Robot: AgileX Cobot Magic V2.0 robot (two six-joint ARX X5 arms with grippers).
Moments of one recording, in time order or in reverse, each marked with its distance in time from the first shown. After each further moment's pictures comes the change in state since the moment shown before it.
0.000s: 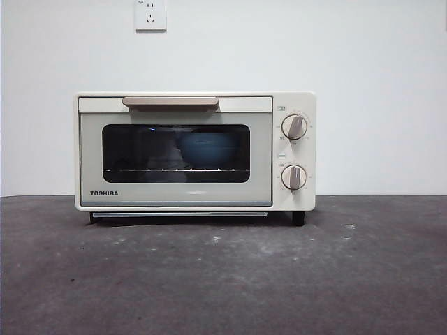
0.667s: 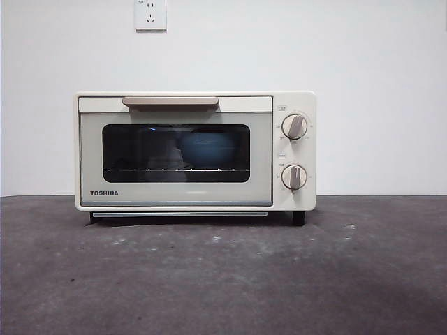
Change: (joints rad) left arm 0.000 0.000 0.000 0.000 0.000 0.000; right arm -0.714 -0.347 -0.637 0.502 -0.316 -0.061
